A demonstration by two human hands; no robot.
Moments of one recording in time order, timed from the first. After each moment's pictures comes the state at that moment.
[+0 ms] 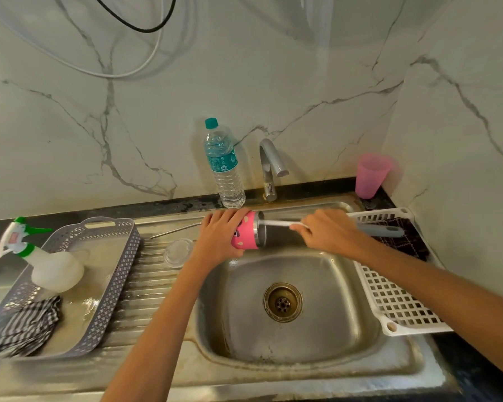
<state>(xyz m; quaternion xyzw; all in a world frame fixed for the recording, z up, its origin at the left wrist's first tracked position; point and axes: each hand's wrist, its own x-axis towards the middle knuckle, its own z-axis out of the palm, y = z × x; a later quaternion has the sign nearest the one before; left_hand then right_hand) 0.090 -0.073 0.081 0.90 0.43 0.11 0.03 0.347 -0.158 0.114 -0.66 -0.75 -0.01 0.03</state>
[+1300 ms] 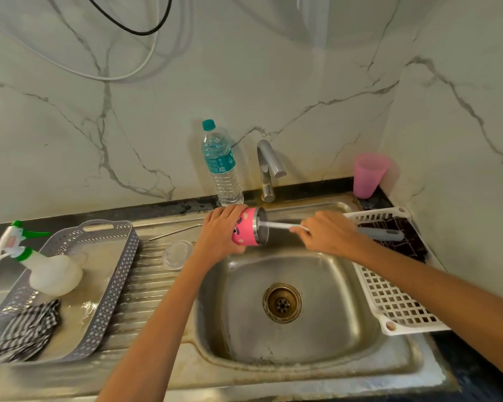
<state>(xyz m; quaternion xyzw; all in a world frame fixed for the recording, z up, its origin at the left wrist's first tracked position) 0.099 -0.065 0.084 0.89 0.43 0.14 0.08 0.347 -0.164 0.112 -0.66 -0.75 0.02 0.03</state>
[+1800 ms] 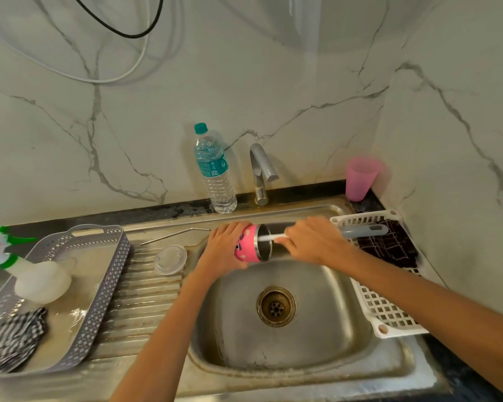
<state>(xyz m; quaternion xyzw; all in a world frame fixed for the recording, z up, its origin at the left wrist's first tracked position) 0.109 -0.074 0.055 0.90 0.39 0.13 0.13 0.333 -0.170 0.120 -0.62 -0.78 -0.06 -0.01</state>
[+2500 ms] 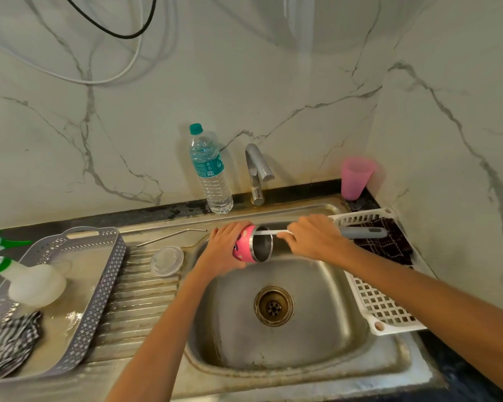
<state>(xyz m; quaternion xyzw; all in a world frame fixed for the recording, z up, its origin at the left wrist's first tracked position) 0.111 -0.071 0.046 0.90 0.37 0.16 0.17 0.338 -0.167 0.120 -0.67 -0.74 -0.03 -0.02</state>
